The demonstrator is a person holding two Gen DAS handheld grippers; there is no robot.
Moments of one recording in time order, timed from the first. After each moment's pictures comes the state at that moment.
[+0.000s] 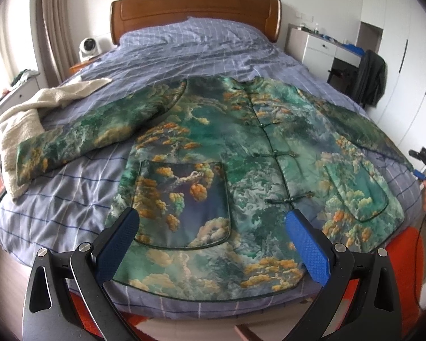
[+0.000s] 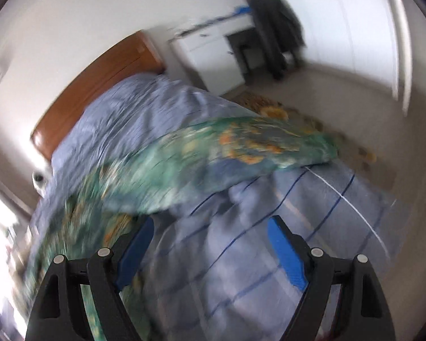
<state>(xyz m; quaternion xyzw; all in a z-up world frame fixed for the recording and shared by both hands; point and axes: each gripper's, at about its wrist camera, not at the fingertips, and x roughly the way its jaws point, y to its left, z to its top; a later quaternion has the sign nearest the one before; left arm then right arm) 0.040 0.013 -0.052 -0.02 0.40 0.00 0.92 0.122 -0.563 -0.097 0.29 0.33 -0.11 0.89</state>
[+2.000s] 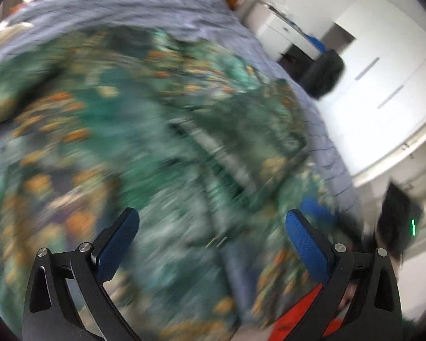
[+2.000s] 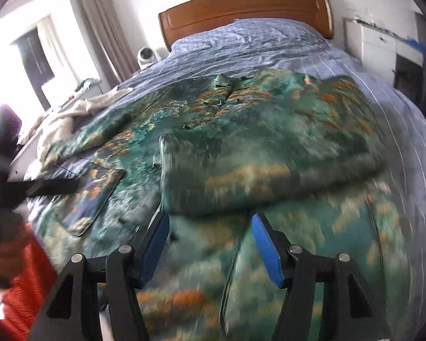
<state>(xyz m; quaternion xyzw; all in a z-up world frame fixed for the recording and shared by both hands) 0.176 -0.031 -0.102 -0.17 0.49 -0.20 0.83 0.125 -0.233 -0.112 0.02 0.41 0.21 0.89</state>
